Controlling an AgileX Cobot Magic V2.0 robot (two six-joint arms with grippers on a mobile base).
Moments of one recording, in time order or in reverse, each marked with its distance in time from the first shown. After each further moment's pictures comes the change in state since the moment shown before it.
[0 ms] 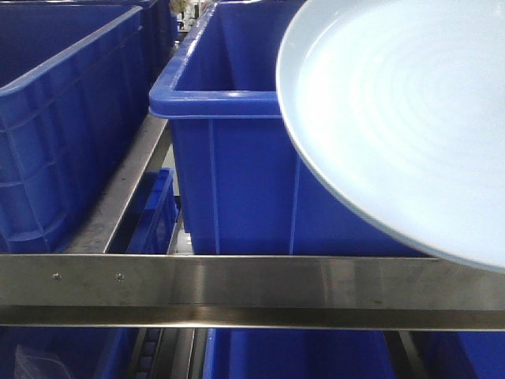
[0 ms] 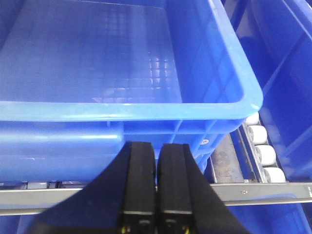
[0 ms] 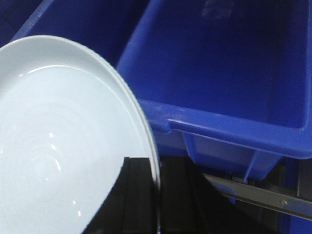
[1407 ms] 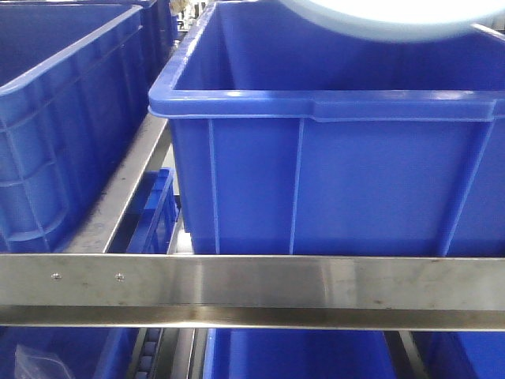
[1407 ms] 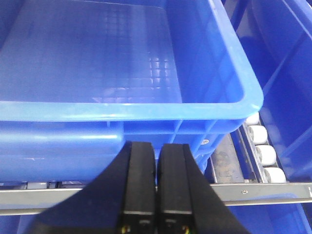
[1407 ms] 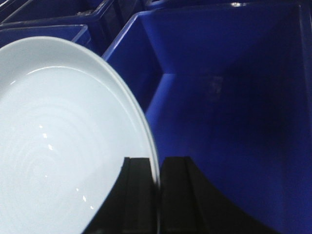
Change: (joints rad) left arm 0.000 0.000 0.000 0.000 0.000 0.000; right arm 0.000 0.322 -0.245 0.011 -0.300 0.000
